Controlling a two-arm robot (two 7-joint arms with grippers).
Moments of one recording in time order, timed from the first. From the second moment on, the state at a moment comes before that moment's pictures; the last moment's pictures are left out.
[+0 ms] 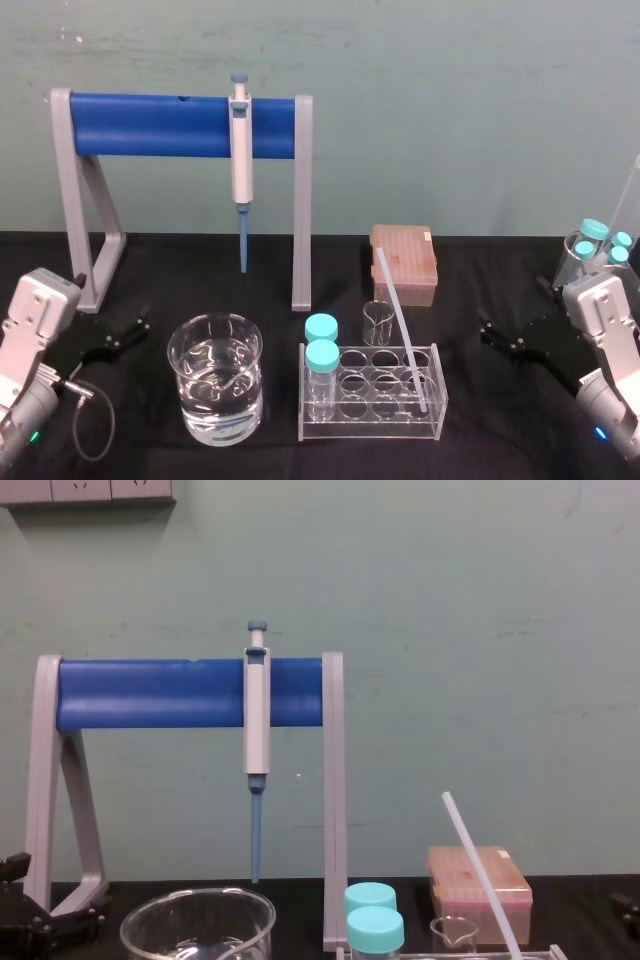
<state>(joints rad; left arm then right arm) -0.20 0.60 0.45 -1.41 -0.25 -0.12 0.03 0.20 0.60 -0.45 -1.41 0.25 -0.12 -0.03</state>
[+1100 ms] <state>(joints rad) -0.20 0.60 0.45 -1.41 -0.25 -0.12 0.03 0.16 0.68 -0.41 -1.54 0.29 -0.05 0.06</state>
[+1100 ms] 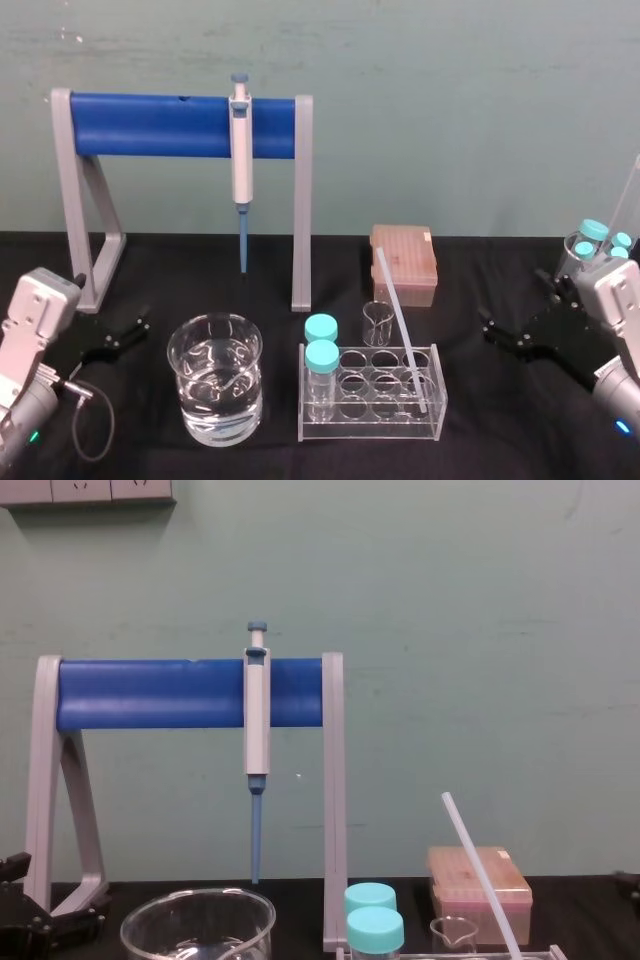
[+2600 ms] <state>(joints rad) -0.20 0.60 0.45 -1.41 -0.25 -0.12 0.03 0.63 0.67 -0.56 -1.37 0.67 0.55 0.71</state>
